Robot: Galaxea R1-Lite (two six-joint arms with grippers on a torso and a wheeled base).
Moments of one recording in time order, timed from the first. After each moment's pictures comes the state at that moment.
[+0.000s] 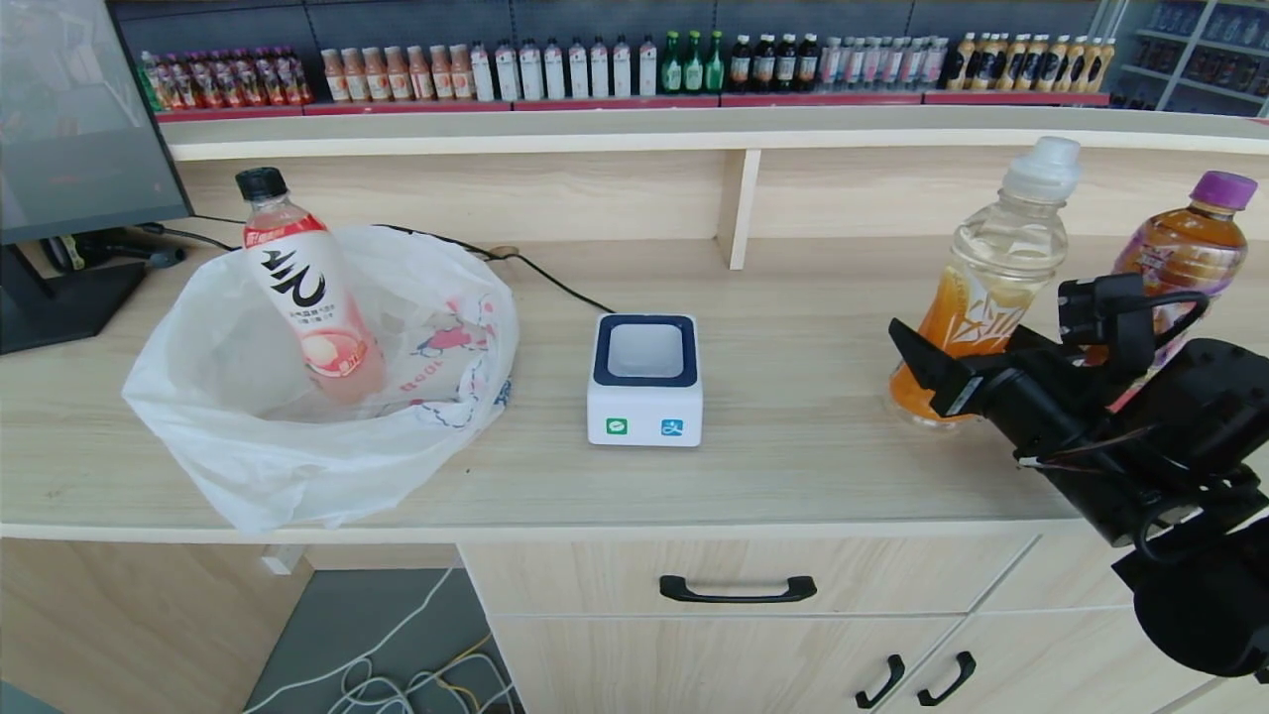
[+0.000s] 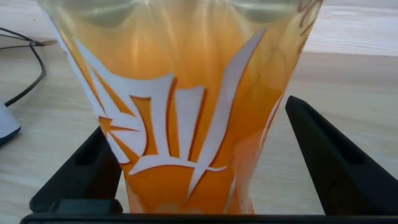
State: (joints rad) left arm 0.00 0.00 0.00 0.00 0.00 0.00; right arm 0.21 1.85 -0.53 -1.57 0.00 -0.04
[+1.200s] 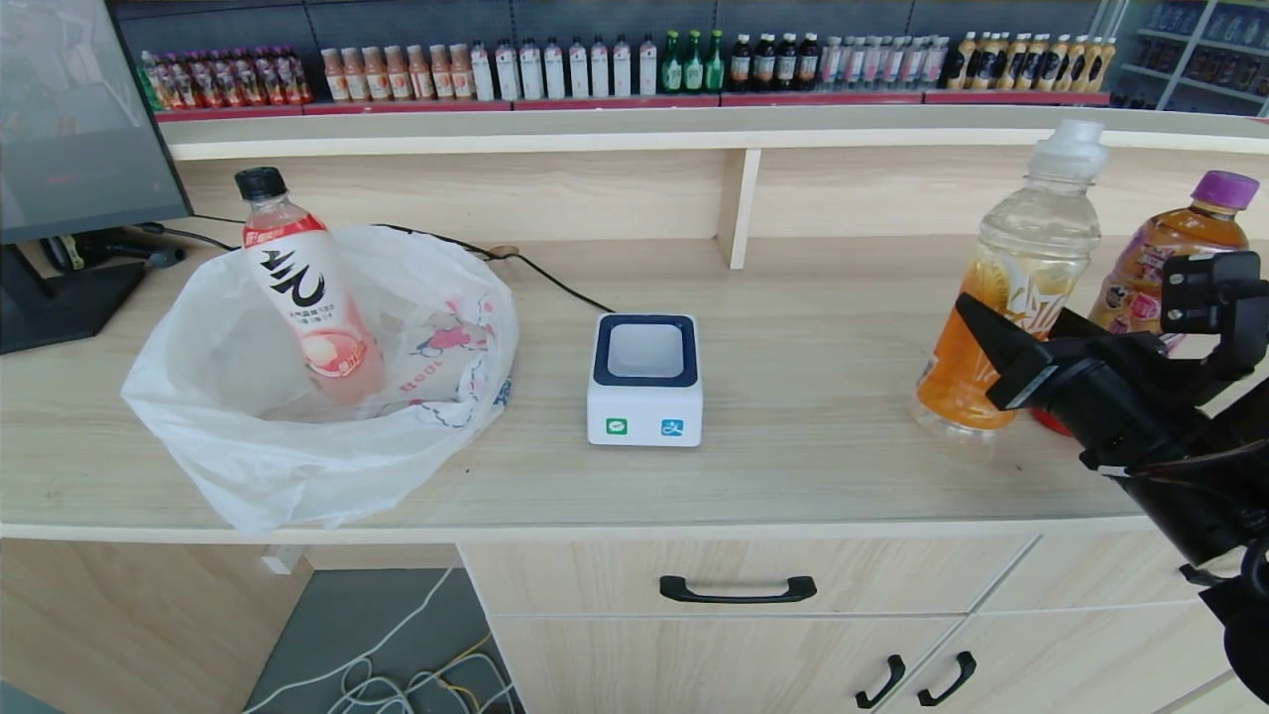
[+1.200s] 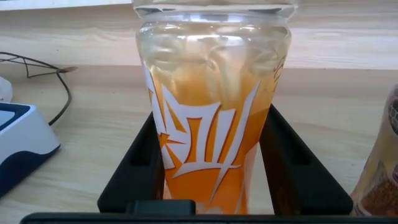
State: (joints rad) left arm 0.00 0.00 0.00 0.00 0.00 0.00; right arm 0.22 1.68 -0.44 -1.57 0.00 0.00
